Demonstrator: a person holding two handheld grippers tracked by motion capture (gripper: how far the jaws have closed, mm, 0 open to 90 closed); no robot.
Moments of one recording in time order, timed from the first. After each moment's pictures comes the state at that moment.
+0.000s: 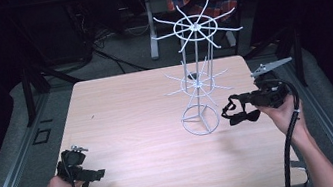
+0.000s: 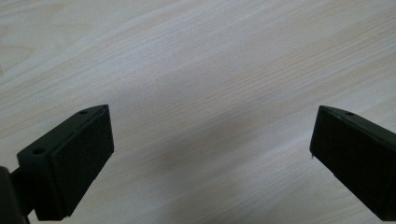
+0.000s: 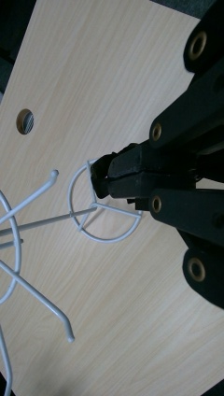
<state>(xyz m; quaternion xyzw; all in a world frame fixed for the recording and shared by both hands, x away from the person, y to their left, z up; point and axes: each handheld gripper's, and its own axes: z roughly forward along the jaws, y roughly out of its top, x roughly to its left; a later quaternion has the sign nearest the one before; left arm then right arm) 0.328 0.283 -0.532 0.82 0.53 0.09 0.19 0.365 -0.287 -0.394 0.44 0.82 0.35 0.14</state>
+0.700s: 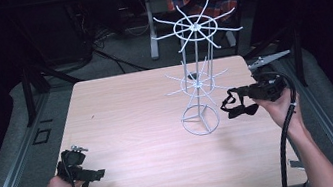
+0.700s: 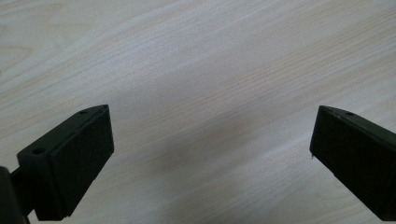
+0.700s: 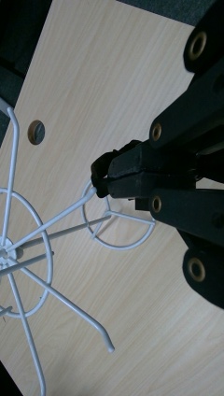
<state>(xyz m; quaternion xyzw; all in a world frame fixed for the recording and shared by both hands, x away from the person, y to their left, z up) 0.329 0.283 -0.532 0.82 0.53 0.09 0.19 0.377 -0.283 -0.383 0.45 0.81 0.35 0.15</state>
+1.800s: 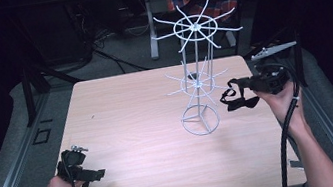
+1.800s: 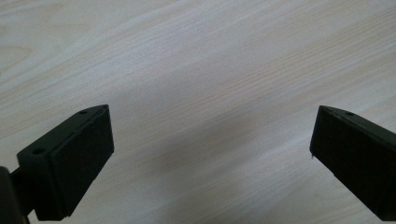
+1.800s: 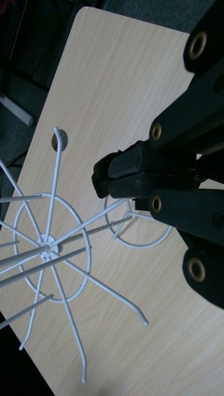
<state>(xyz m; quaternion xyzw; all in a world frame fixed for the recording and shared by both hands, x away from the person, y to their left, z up) 0.329 0.283 -0.532 0.82 0.53 0.09 0.19 0.376 -0.283 -0.359 0.45 0.79 0.38 0.17</state>
